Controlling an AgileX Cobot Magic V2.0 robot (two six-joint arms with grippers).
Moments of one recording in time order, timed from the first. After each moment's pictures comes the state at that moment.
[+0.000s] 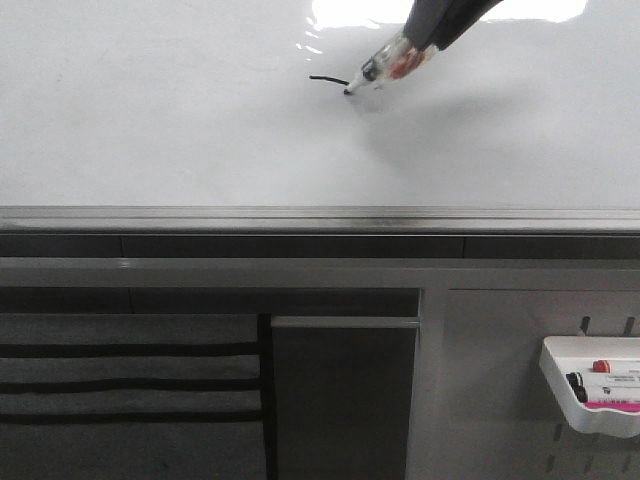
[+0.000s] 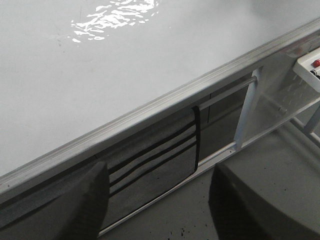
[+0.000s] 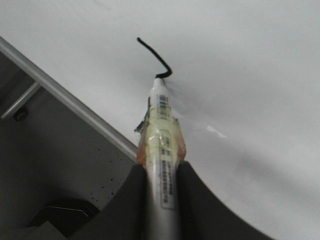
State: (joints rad) left arm -0.27 0.68 -0.66 -0.32 0.66 0.48; right arm 0.44 1.53 -1.39 0.24 0.81 -0.35
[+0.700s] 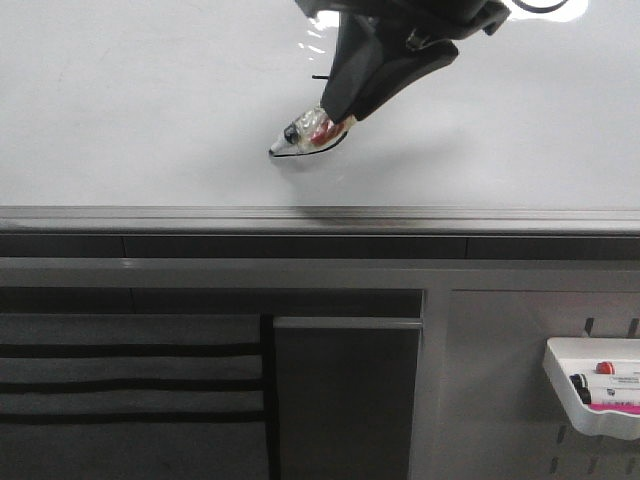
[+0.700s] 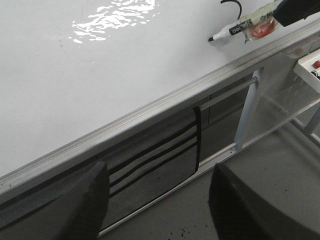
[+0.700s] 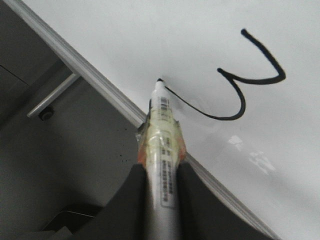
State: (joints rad) left arm -0.27 0.68 -0.66 -0.32 0.66 0.48; right arm 0.56 1.54 -1.27 0.32 0.64 -0.38
